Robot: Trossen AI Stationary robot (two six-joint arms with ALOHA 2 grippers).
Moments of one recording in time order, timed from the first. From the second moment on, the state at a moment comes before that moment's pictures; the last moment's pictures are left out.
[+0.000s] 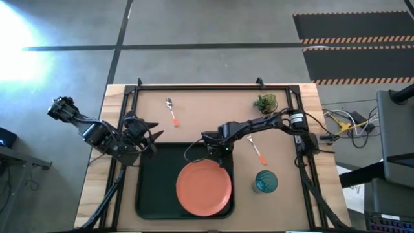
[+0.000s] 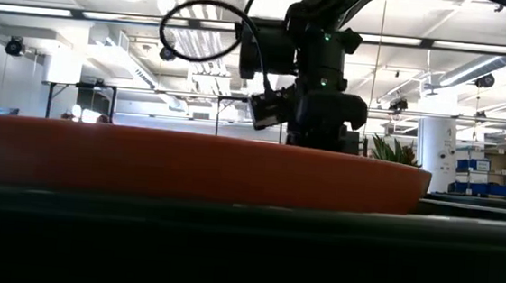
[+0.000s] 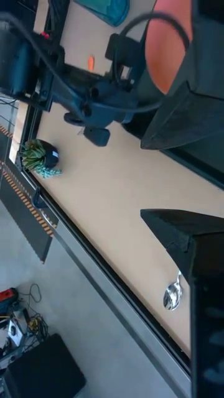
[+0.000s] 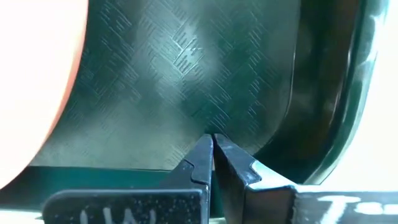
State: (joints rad) left arm -0.56 1.02 1.16 -1.11 -0.97 -0.86; right arm -0.02 2.01 1.51 -0.92 -0.13 0.01
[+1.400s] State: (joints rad) left arm -0.41 1.02 1.15 -1.25 -0.84 -0.67; right arm -0.06 1.44 1.74 -0.63 -0.13 0.03
